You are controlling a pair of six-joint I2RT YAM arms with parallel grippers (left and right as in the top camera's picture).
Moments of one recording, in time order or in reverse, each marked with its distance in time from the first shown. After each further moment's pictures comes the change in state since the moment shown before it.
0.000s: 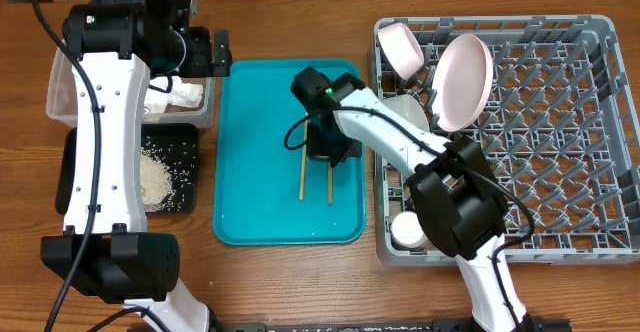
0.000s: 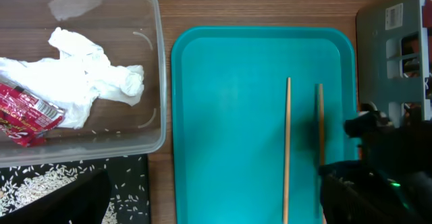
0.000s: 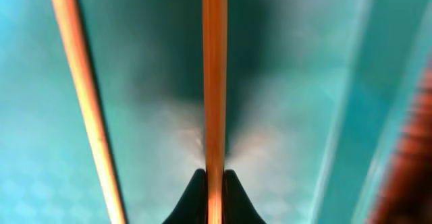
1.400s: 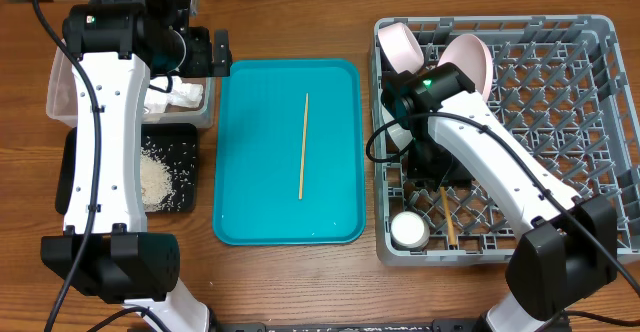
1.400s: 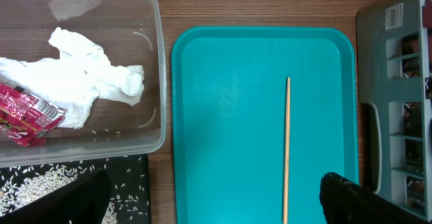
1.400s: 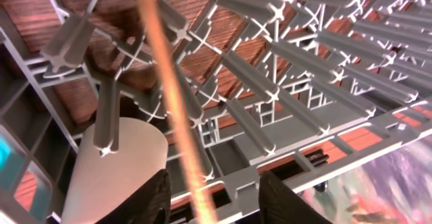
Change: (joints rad) left arm 0.000 0.000 0.000 0.000 0.000 0.000; right arm -0.189 -0.458 -0.303 -0.516 0.277 -0.042
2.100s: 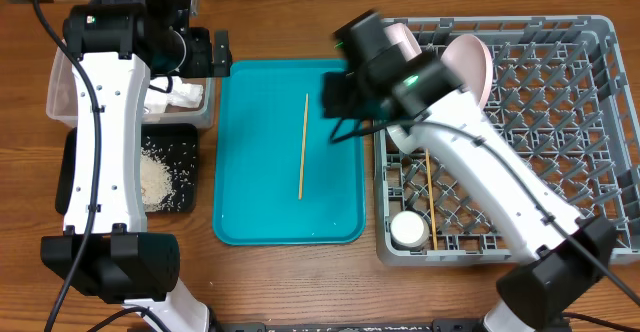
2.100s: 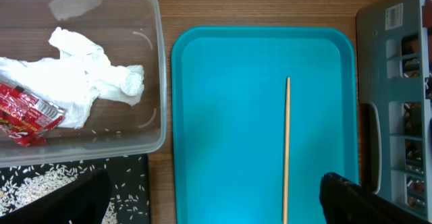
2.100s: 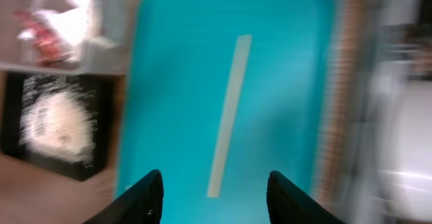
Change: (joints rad) left arm 0.000 0.000 0.000 0.000 0.000 0.000; right arm 0.170 0.008 0.262 0.638 -0.314 -0.060
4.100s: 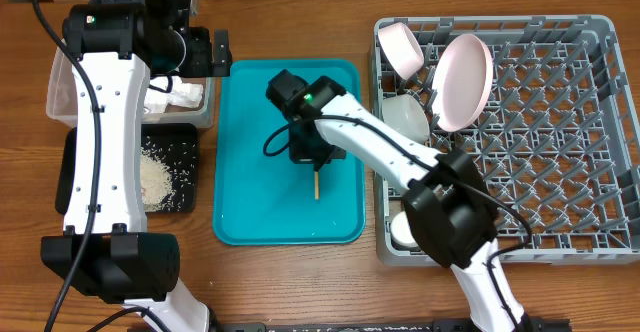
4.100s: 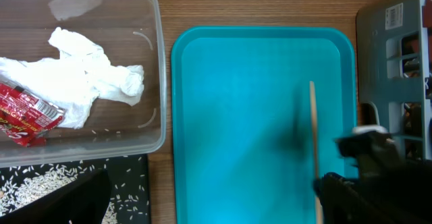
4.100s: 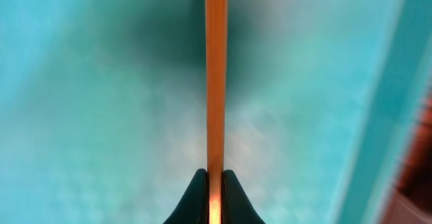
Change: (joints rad) left arm 0.000 0.000 0.000 0.000 0.000 0.000; right arm 0.104 0.433 0.117 -0.189 0.090 0.144
